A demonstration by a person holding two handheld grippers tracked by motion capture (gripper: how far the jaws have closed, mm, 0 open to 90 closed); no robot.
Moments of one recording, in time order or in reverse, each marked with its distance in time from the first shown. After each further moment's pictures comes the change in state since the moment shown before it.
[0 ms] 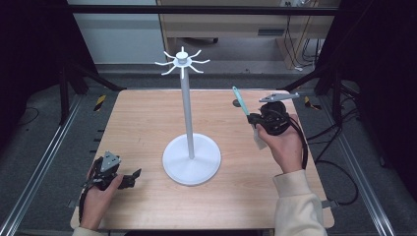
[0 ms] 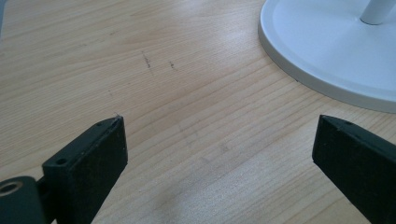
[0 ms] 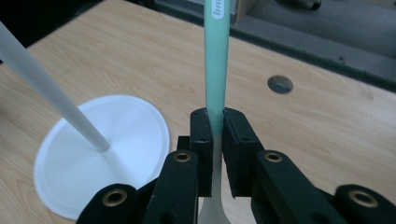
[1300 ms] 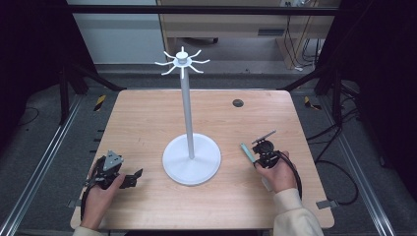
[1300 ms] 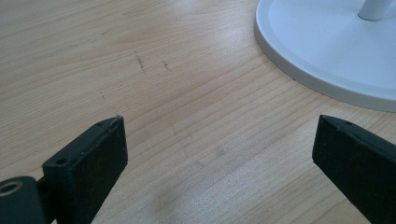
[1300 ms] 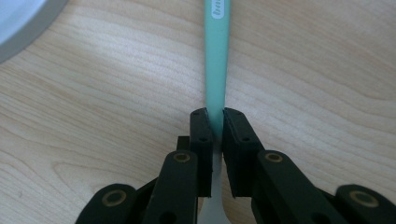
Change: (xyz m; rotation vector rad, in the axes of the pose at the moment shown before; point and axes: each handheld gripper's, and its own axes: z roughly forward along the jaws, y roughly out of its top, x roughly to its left) left arm -0.001 0.002 0.005 0.012 -0.016 0.016; right arm -0.010 -0.125 0.078 0.543 -0.083 0.070
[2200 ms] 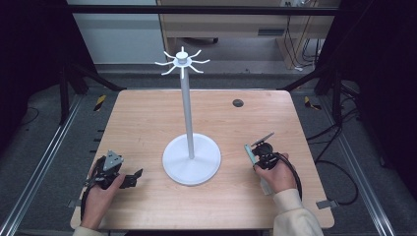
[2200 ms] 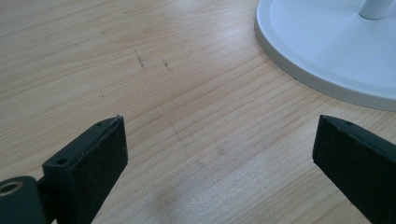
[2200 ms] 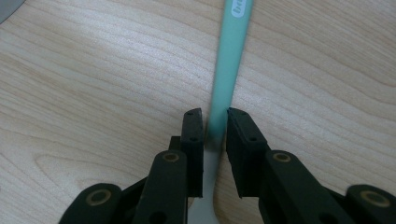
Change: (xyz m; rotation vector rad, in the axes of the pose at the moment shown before) left arm 0.000 0.000 0.001 0.001 0.000 0.000; right arm 0.000 -0.004 0.012 0.054 -0.008 -0.010
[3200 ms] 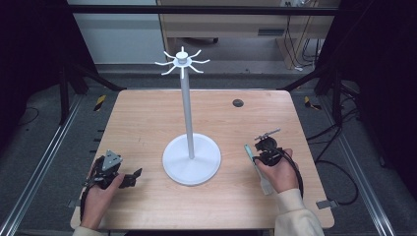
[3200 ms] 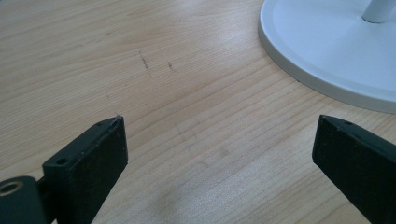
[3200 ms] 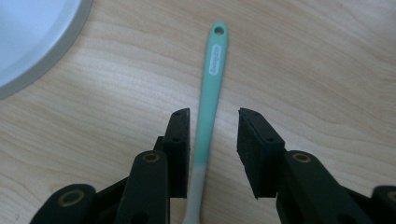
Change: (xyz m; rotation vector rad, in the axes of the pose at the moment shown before) left arm 0.002 0.000 -0.001 -0.007 0.008 -0.007; right arm -0.002 0.003 -0.022 -0.163 -0.033 0.011
